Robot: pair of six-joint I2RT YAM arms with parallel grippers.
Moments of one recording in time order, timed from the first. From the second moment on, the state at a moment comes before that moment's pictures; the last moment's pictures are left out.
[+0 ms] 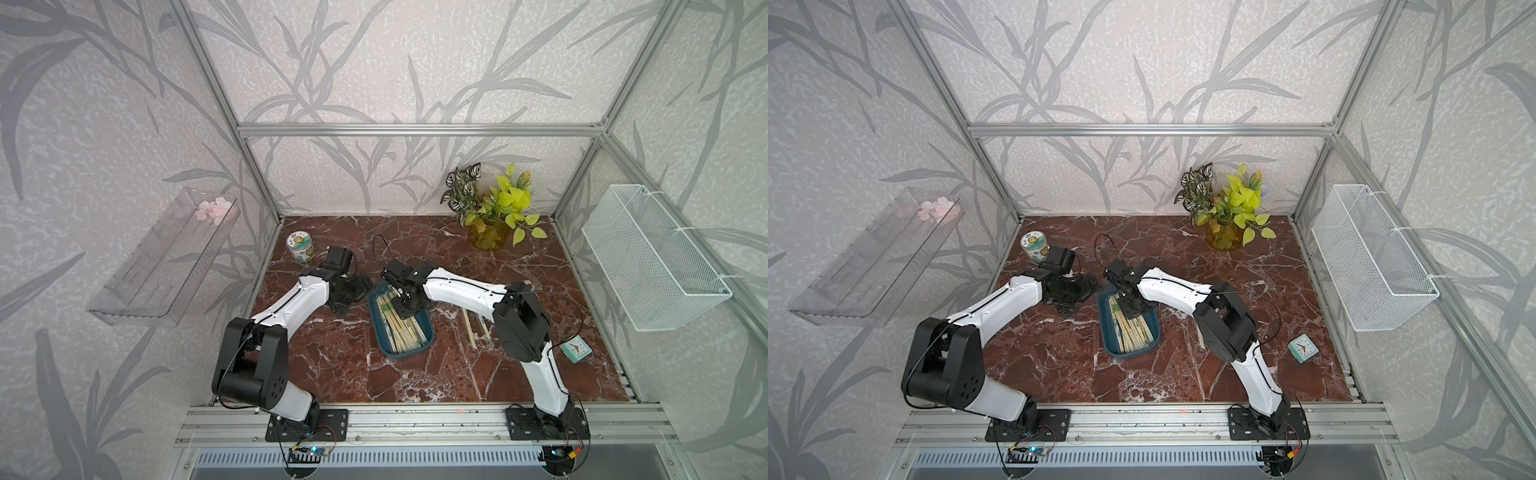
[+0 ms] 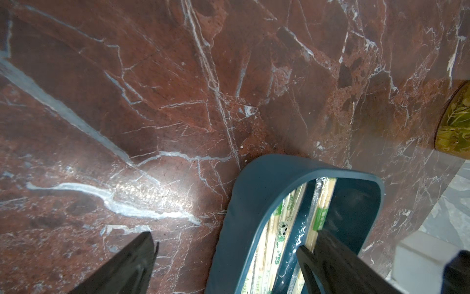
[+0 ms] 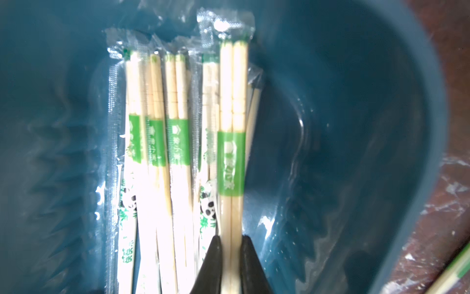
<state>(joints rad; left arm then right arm) -0.22 1.52 1.00 -0.64 0.22 -0.86 0.88 2.14 1.72 -0.91 0.08 0.38</state>
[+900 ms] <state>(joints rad) -0.22 1.51 1.00 -0.64 0.22 -0.85 0.73 1.85 1.57 -0.79 -0.07 0.51</state>
